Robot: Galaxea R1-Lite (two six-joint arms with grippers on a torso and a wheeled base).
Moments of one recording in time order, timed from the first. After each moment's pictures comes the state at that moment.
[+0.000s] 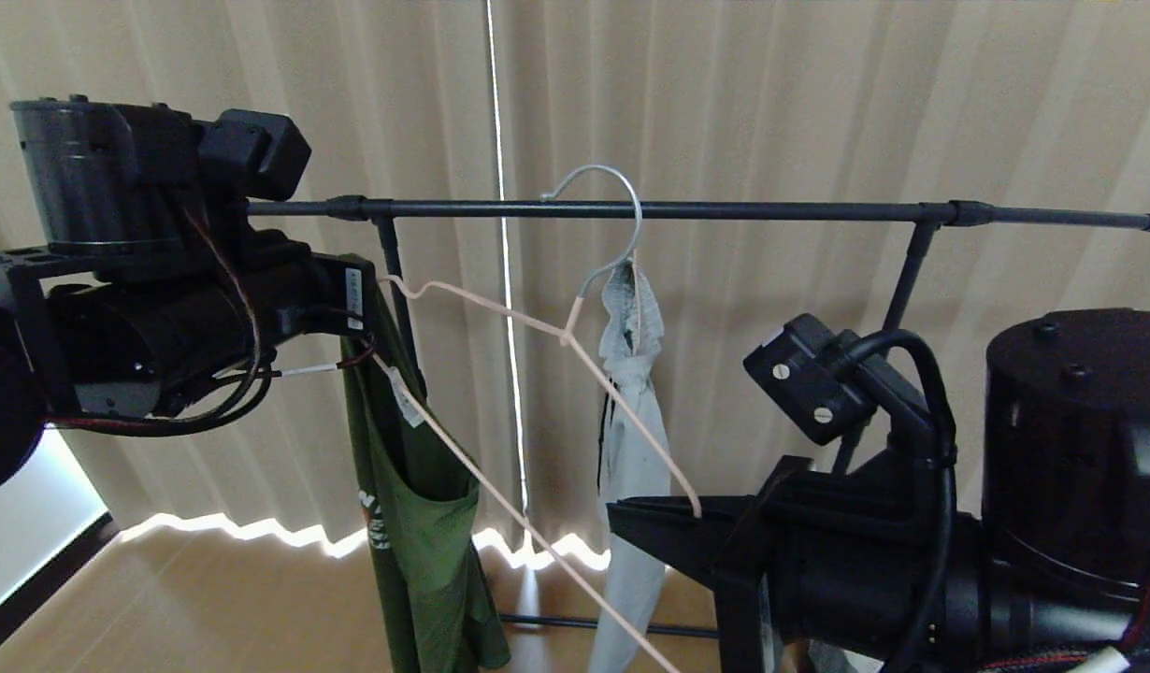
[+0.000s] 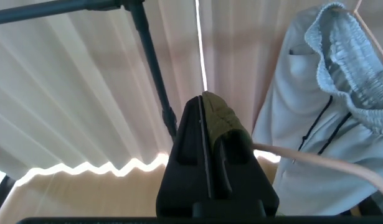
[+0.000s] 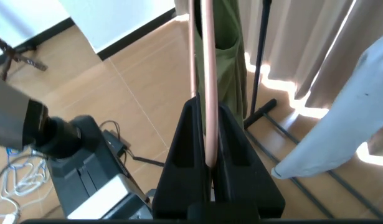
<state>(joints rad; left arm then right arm) -0.42 1.55 -1.04 -0.32 0.35 0.09 1.00 1.52 -0.83 -0.32 -0.05 0.34</state>
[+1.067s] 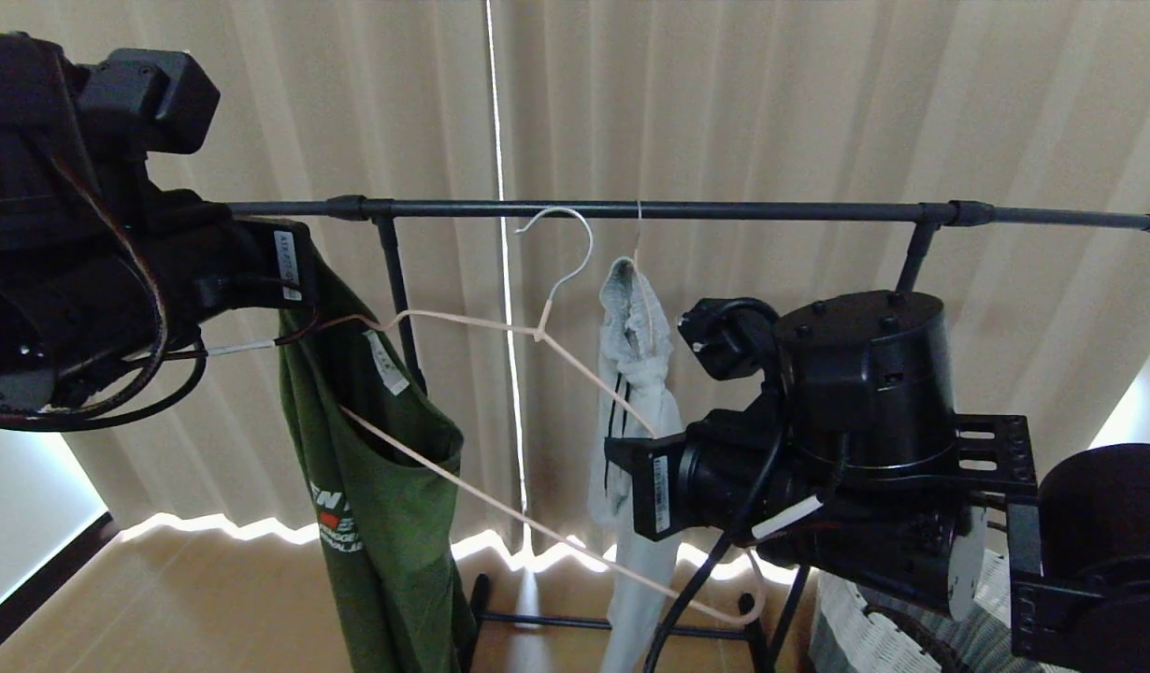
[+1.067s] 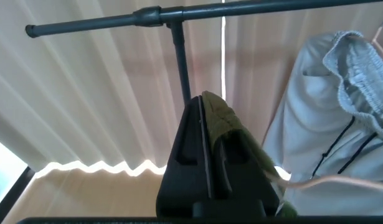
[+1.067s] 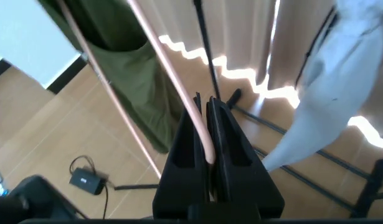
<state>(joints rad) -0.40 1.45 -1.04 -0.28 0.43 0.09 0.89 1.72 -0.97 -0.31 -0.20 0.44</state>
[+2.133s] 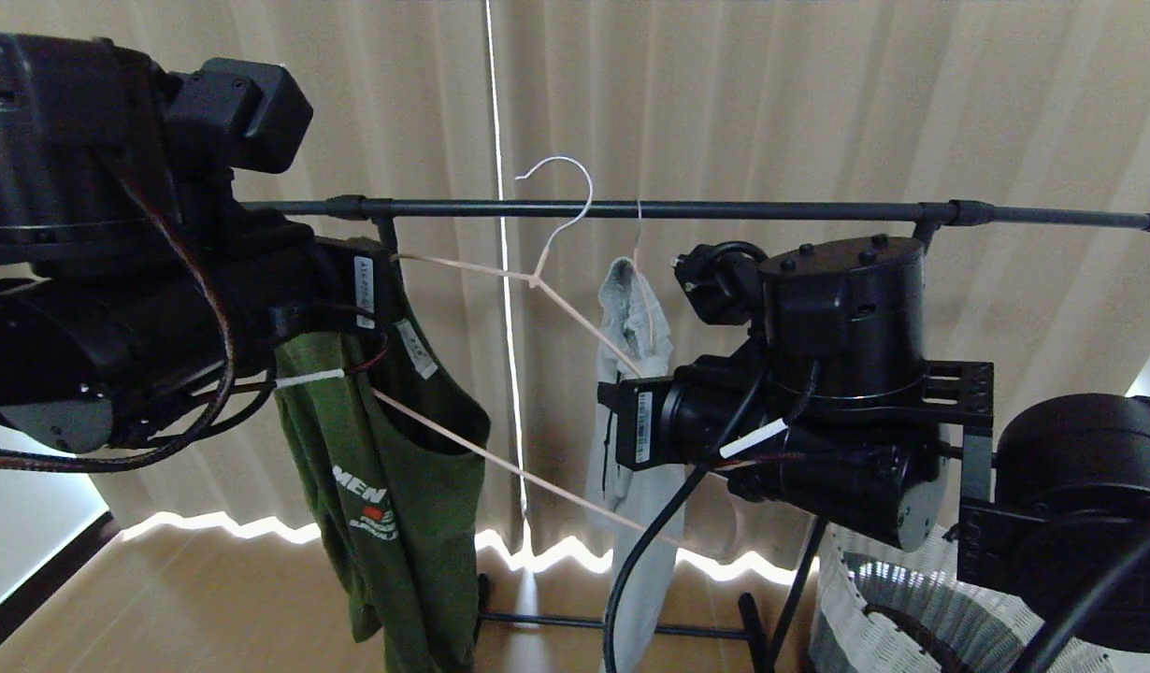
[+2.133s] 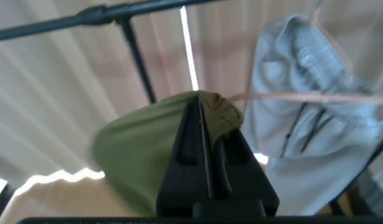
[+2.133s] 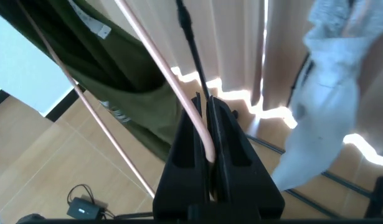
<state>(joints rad) -0.59 1.48 -1.05 -0.27 0.46 0.09 0.86 1.77 -1.09 -0.32 -0.22 0.44</state>
